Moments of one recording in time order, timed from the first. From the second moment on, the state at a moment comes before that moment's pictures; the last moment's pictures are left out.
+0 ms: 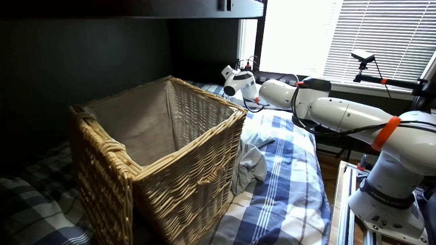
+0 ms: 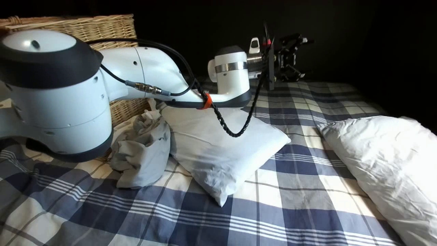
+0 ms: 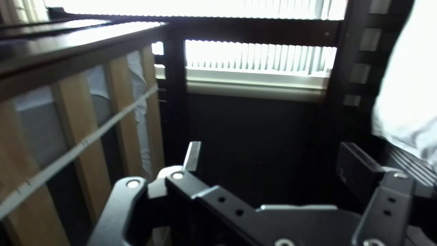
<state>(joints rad) -0.05 1.52 -1.33 -0.53 -0.63 2.45 0.32</state>
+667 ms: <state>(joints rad) 0.02 1.35 -0.91 -0.57 -0.48 2.46 -0.30</state>
